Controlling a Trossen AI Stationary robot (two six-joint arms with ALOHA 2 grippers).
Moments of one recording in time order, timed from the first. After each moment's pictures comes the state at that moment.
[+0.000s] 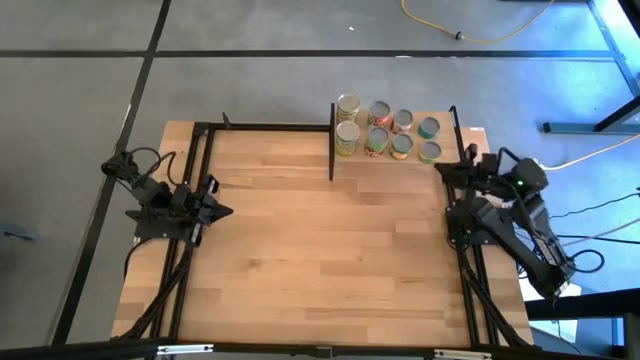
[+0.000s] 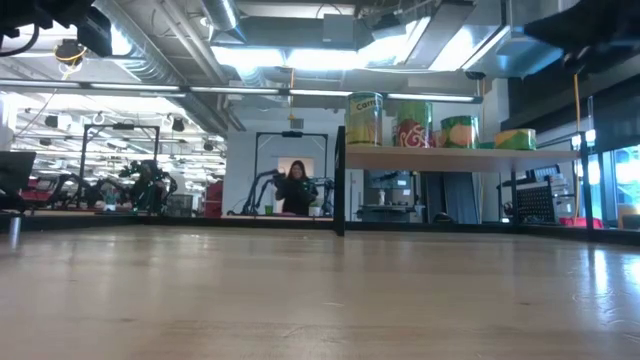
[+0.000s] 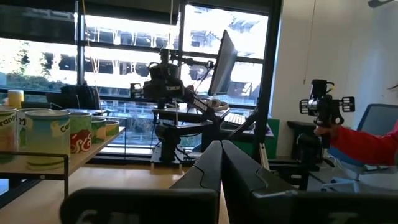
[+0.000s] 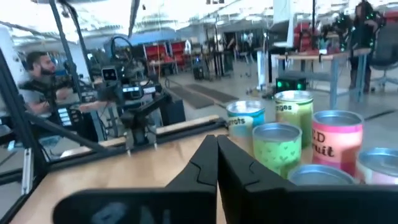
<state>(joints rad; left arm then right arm) -0.62 0.00 0.15 0.19 -0.52 0.06 -0.89 0.01 0.44 -0.34 -0.60 0.19</state>
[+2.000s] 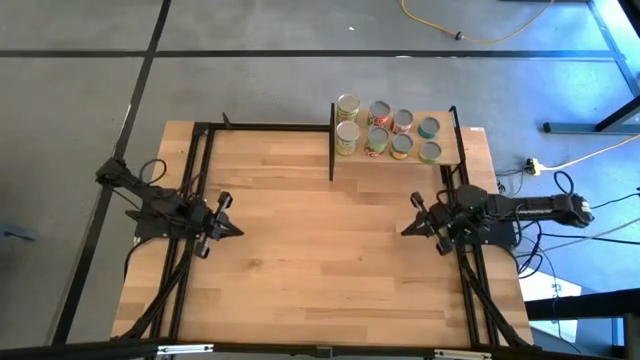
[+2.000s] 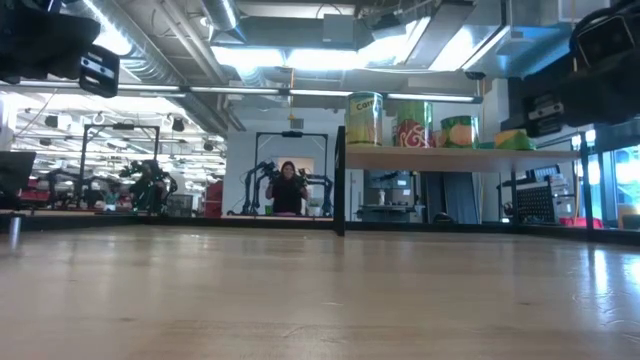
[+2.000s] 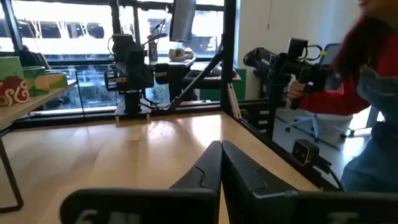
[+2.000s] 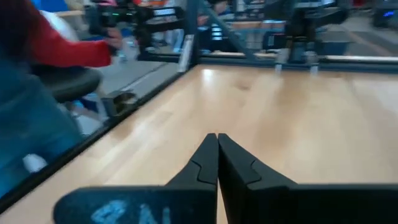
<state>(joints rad) -0.49 0.01 0.01 0.10 -0.21 0.00 0.00 0.22 0.01 0.08 -0.40 0.01</state>
